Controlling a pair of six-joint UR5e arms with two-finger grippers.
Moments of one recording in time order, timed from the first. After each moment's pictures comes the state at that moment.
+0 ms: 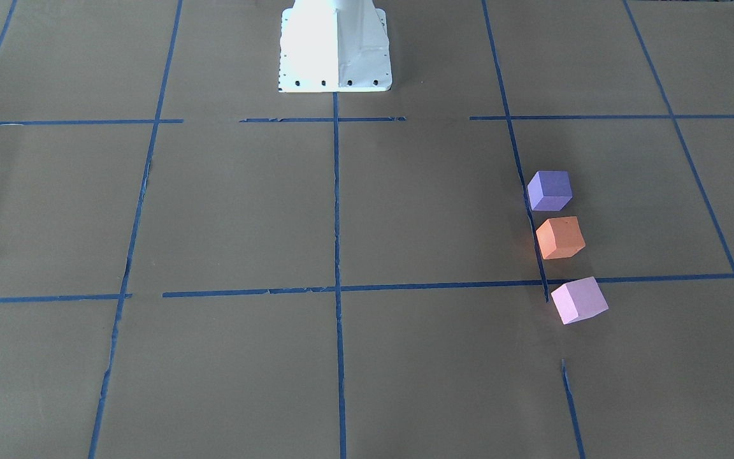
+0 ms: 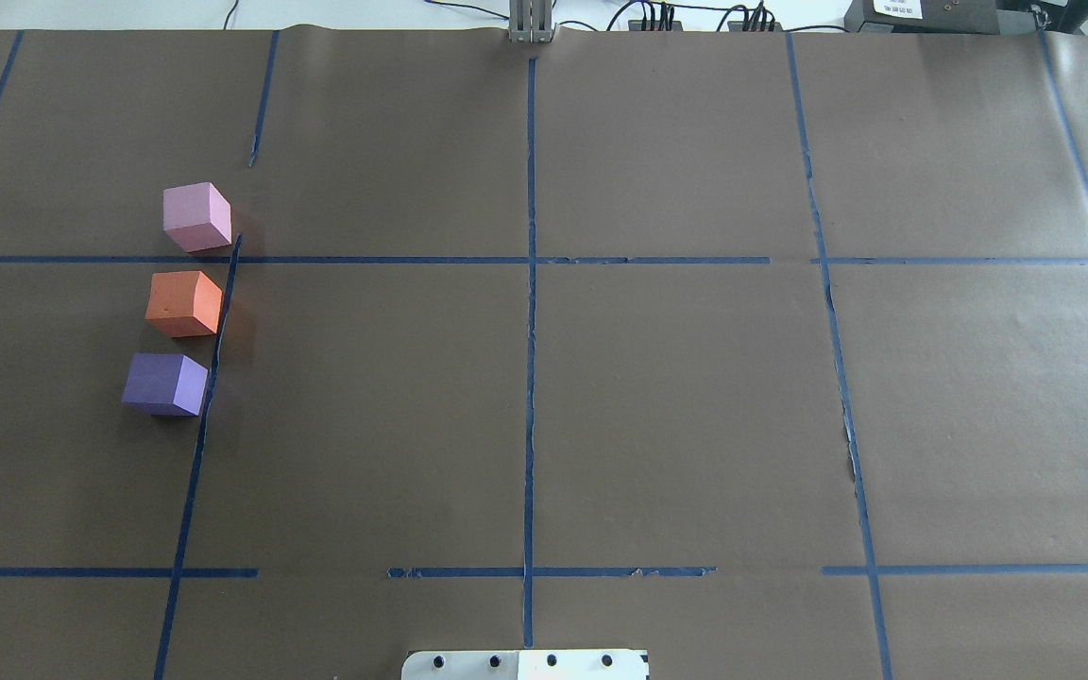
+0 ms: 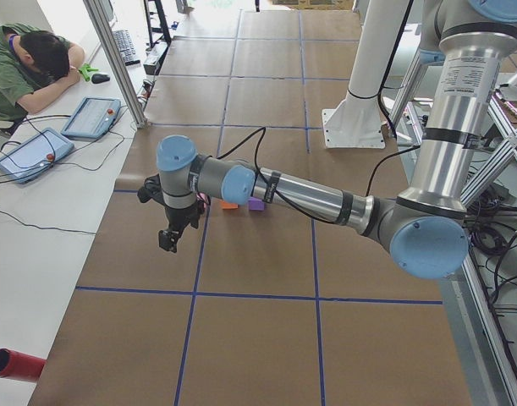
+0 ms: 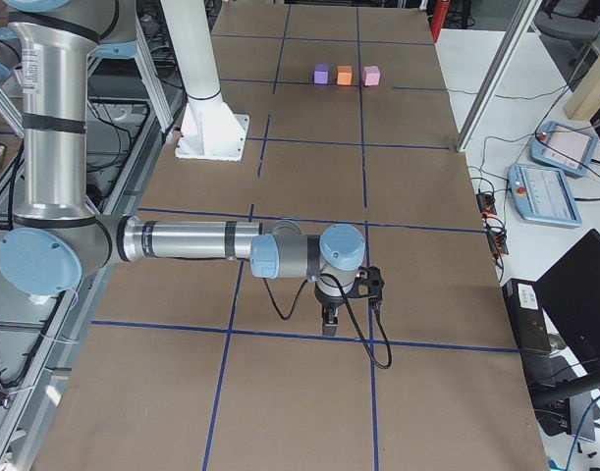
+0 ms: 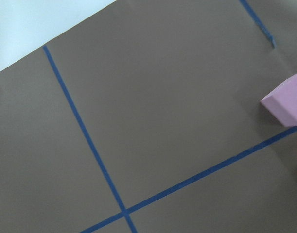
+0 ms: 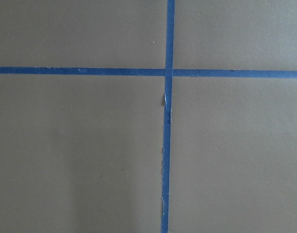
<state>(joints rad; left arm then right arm) -1.51 -1.72 -1.64 -1.59 -2.26 0.25 1.51 -1.65 1.68 -1.56 2.37 0.06</state>
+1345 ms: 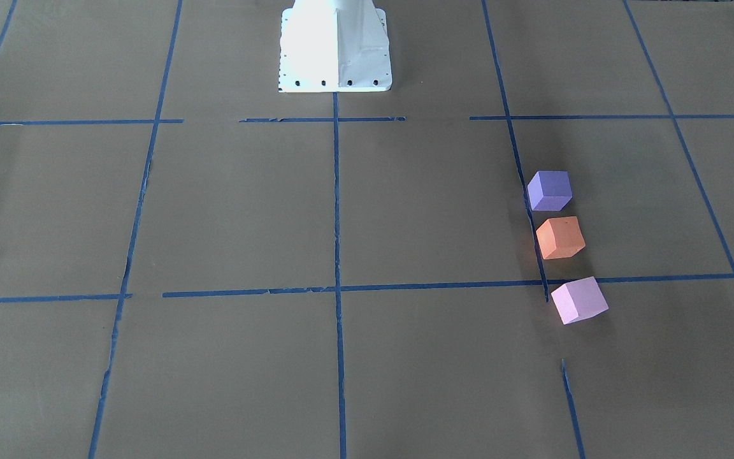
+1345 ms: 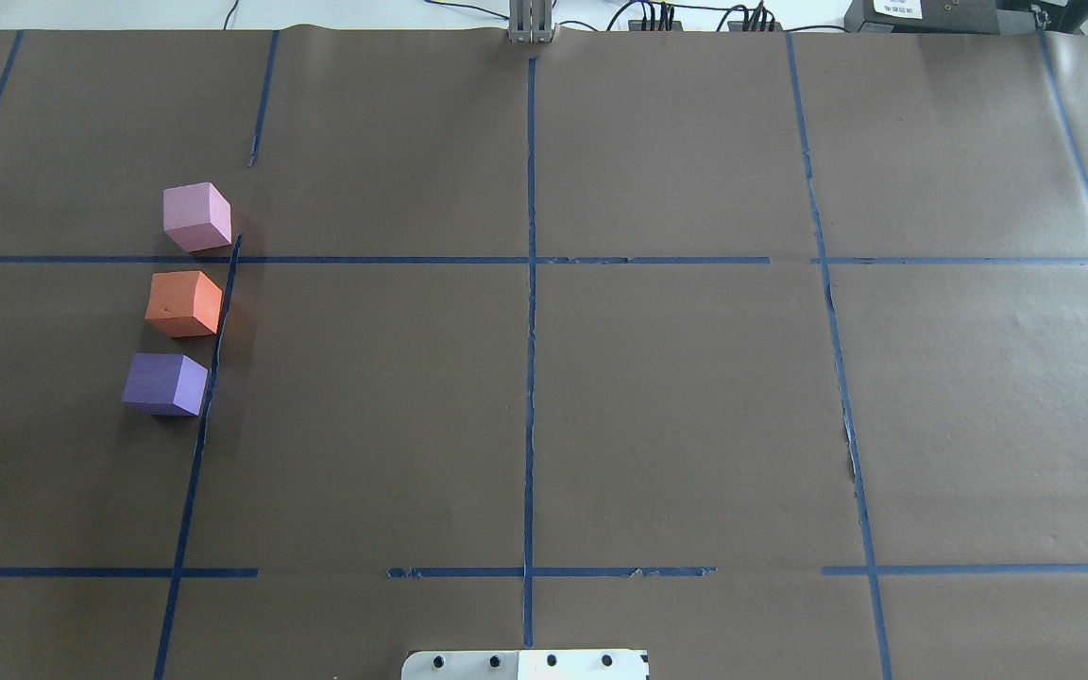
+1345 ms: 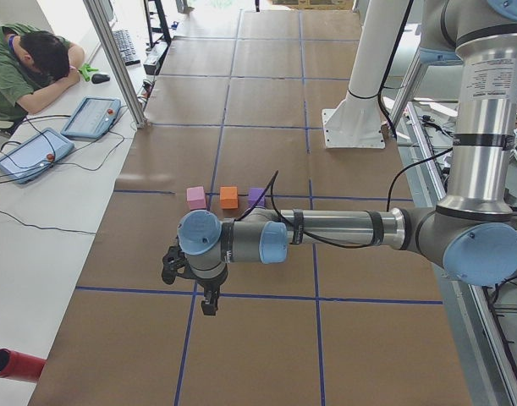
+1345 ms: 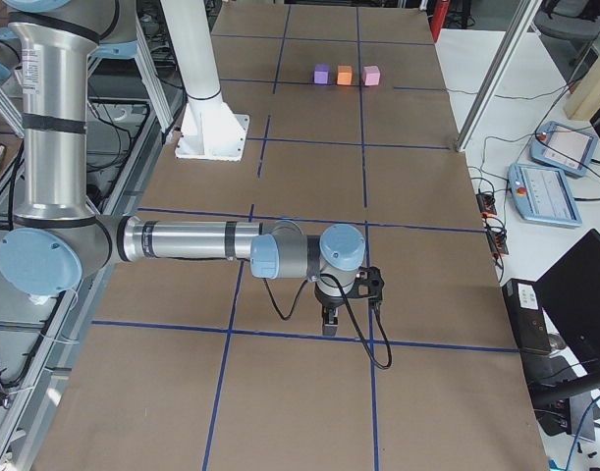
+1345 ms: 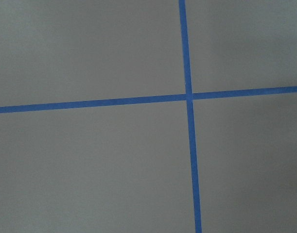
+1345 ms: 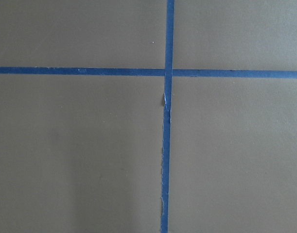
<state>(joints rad) -1.62 -1.59 -1.56 -1.57 -2.36 0.06 1.52 -1.65 1.68 -1.56 2.37 0.06</state>
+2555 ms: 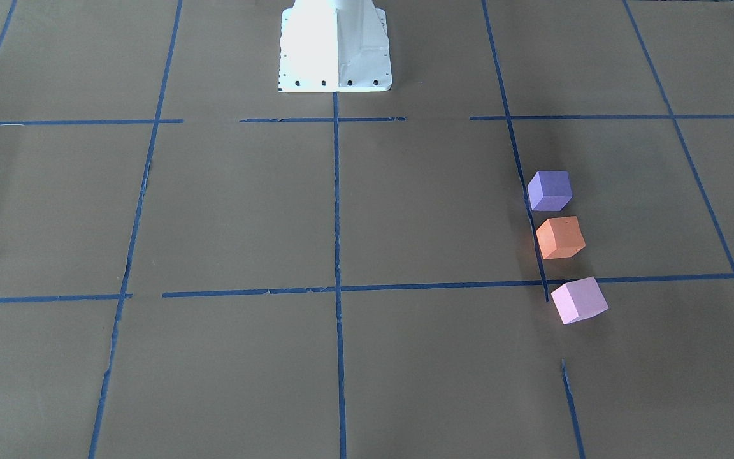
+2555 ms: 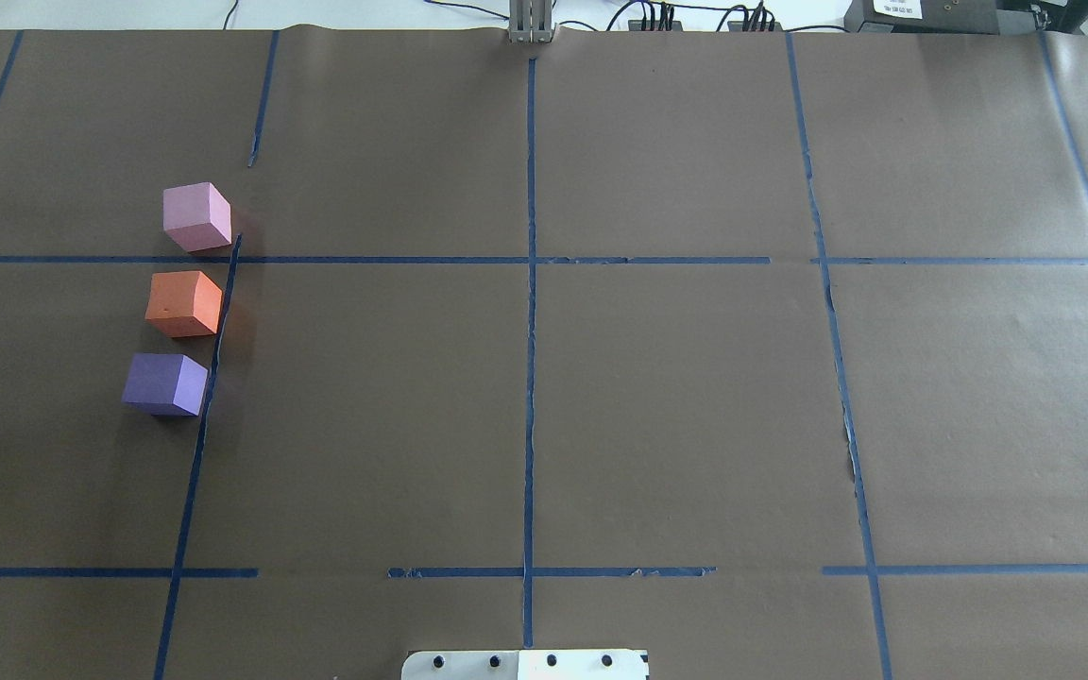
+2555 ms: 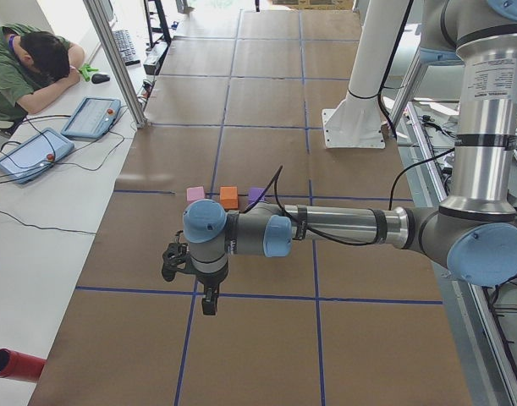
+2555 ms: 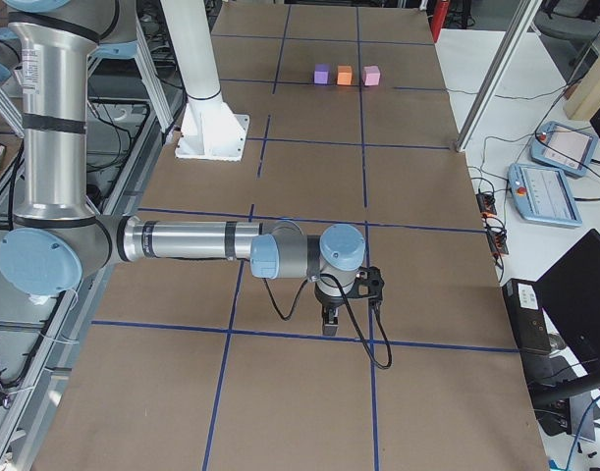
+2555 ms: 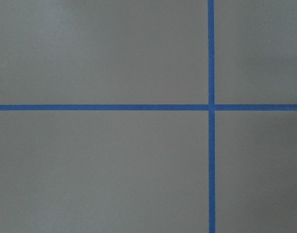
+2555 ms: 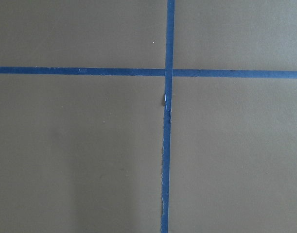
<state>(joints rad) -1.61 -1.57 -1.60 -1.58 -2.27 0.01 1.52 -1.65 1.68 -1.56 2.37 0.05</state>
